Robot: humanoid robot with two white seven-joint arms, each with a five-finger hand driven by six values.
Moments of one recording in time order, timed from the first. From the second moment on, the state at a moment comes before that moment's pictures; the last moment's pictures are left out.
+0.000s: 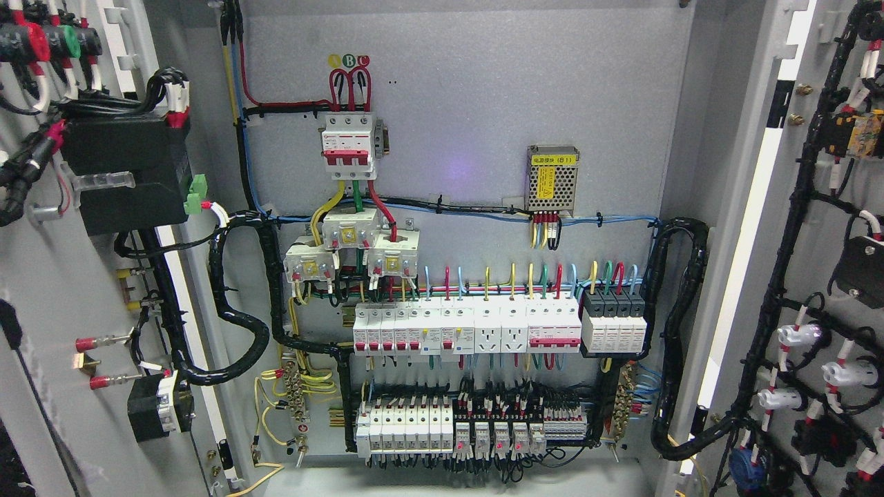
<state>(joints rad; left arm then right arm) 0.36 -0.01 -0.10 -0.46 0.05 -0.18 0.19 -0.57 0.12 0.69 -1.61 -0.49 0.38 0.68</state>
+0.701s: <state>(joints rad) 0.49 0.11 -0.23 -0.93 0.08 -0.18 0.18 -0.51 -0.01 0.58 -1.62 -0.50 0.37 0.68</state>
